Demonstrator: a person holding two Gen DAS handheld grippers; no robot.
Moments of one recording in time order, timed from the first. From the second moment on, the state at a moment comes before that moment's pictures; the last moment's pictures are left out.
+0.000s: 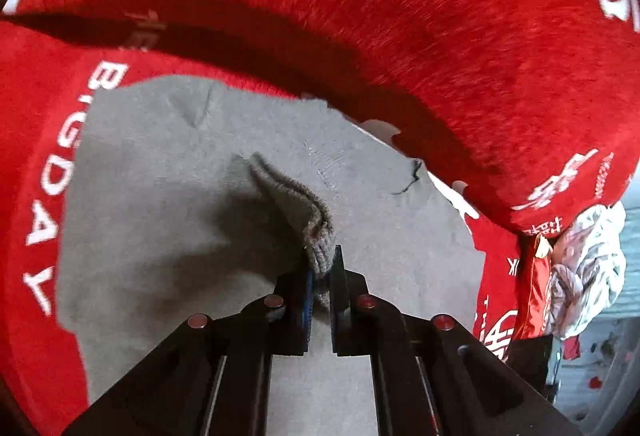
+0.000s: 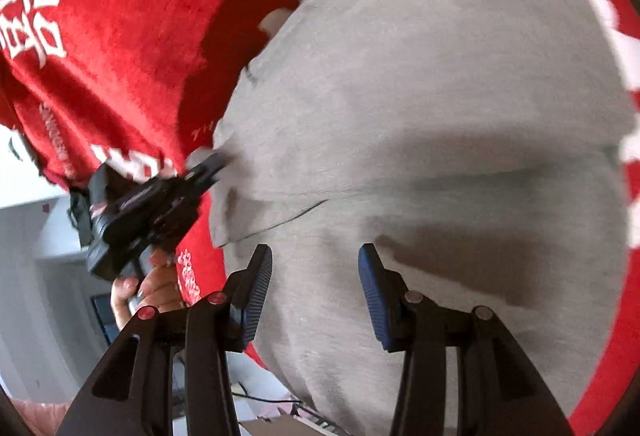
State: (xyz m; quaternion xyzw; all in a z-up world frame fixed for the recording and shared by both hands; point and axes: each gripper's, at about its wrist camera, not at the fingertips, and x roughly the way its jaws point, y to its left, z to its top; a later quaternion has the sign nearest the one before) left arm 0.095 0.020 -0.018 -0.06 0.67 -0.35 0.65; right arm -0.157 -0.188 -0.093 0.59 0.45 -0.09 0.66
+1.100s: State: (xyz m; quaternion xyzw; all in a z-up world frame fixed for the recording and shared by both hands) left arm 0.066 0.083 -0.011 0.11 0.64 -0.26 0.72; right arm -0.244 -0.272 -0.087 0.59 0.43 -0.18 0.66
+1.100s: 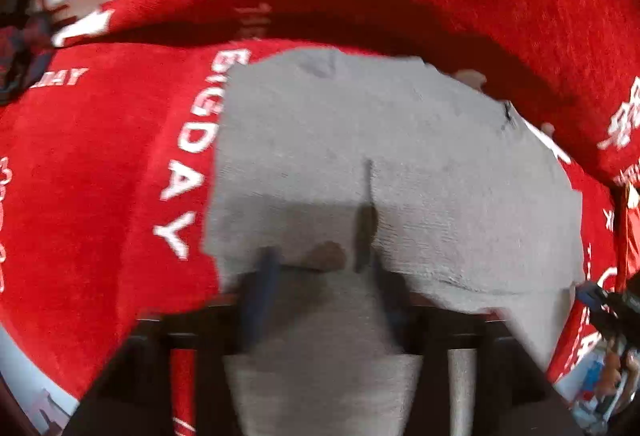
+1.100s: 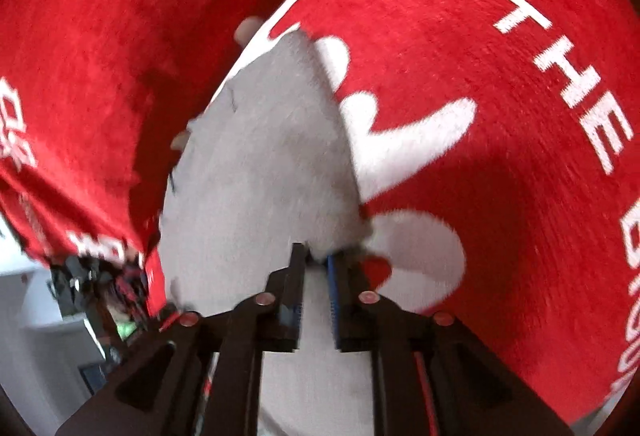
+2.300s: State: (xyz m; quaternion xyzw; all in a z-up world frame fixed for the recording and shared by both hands) left arm 0.050 0.016 -0.035 0.21 0.62 -0.23 0.72; right arm -0.198 -0.341 -0.048 0.43 0.47 -0.25 0.73
